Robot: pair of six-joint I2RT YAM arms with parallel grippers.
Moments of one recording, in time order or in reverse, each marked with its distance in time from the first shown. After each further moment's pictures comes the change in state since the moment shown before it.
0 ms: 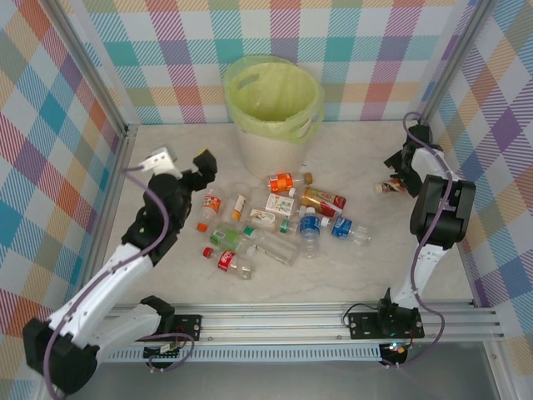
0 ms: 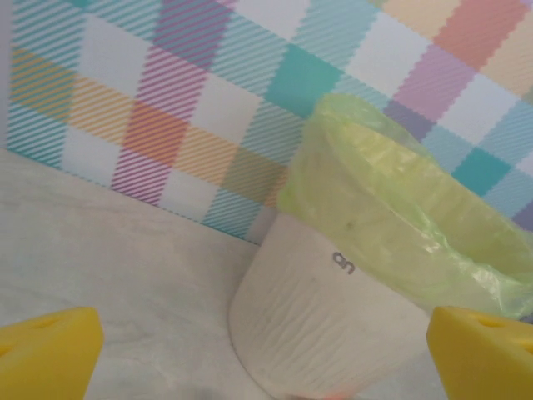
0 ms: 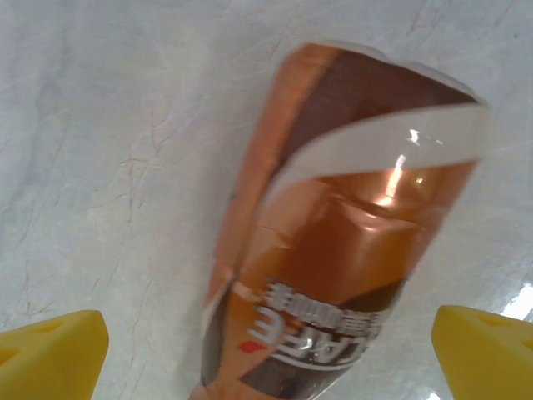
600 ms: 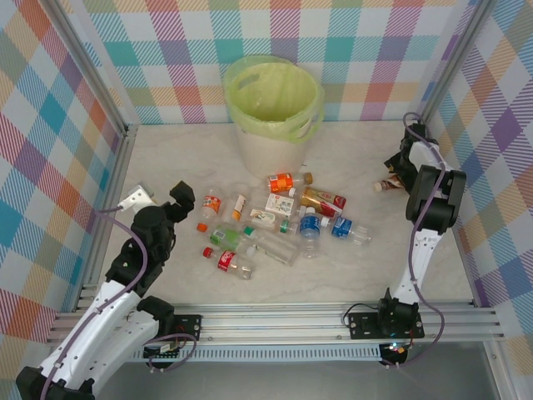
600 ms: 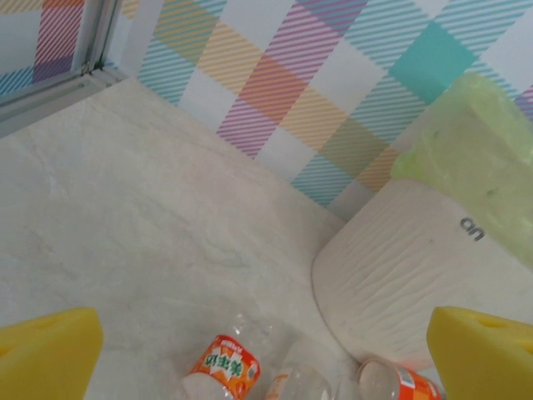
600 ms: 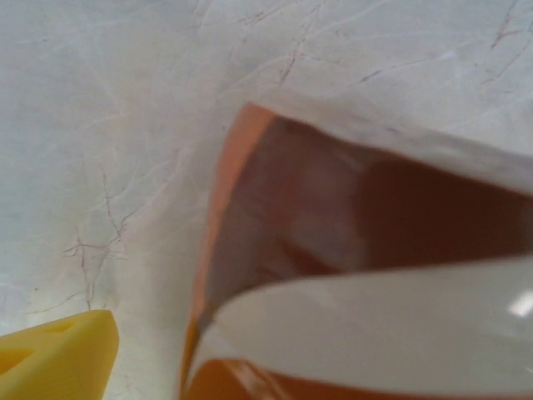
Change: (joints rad) left arm 0.059 -0.254 -0.193 -0.249 -0.047 -0.167; right arm -0.011 0.224 0.229 -0.101 0.006 0.029
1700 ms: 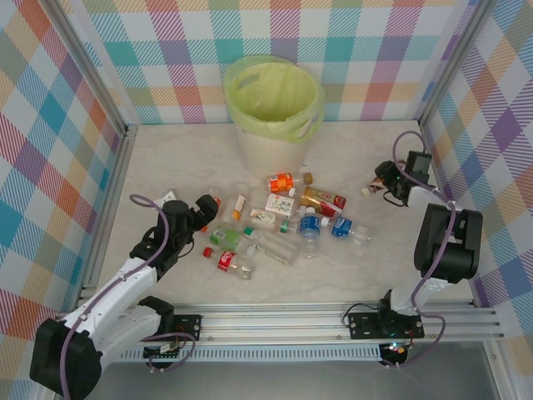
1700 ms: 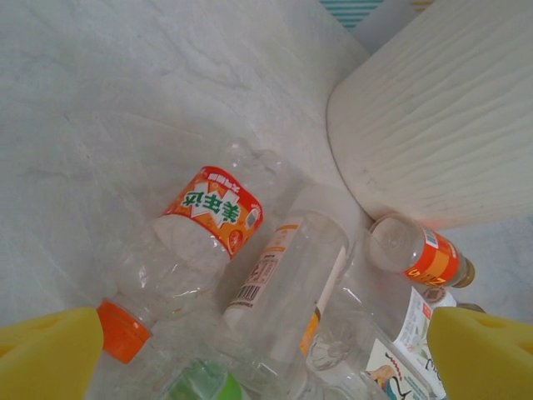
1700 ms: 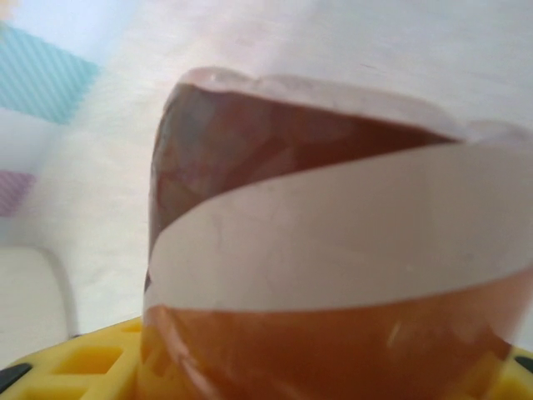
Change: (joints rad) left arm 0.031 0.276 -0.080 0.072 0.329 -0.178; right arm 0.048 -0.602 -0.827 0.803 -0.366 -0.145
